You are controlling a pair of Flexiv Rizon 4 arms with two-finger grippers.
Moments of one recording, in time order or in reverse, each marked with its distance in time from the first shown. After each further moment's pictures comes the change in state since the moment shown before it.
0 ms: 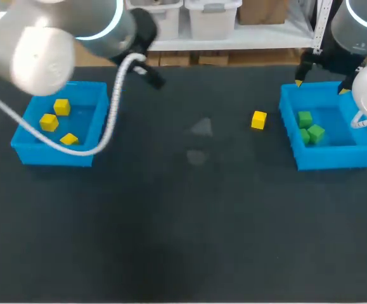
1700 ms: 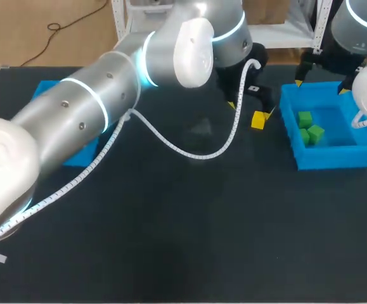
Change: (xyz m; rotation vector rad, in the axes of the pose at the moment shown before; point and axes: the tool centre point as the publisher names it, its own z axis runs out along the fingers) left arm -0.101 -0.185 0.141 0.378 0.208 -0.193; right arm 0.000 0.000 0.000 0.000 0.000 0.000
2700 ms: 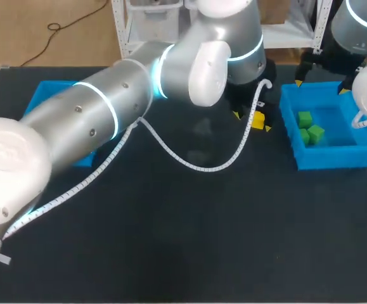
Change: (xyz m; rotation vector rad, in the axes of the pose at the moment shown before) left arm 0.010 -0.002 0.032 -0.120 0.010 0.033; right arm 0.000 0.000 0.000 0.000 0.000 0.000
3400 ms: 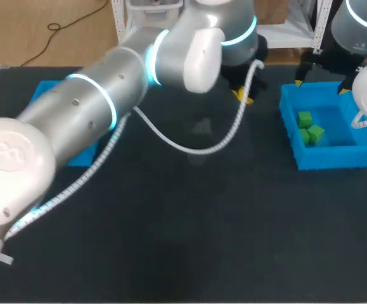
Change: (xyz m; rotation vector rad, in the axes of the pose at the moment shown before) left arm -0.040 0.061 -0.040 -0.118 -0.108 -0.002; right arm 0.000 0.000 0.000 0.000 0.000 0.000
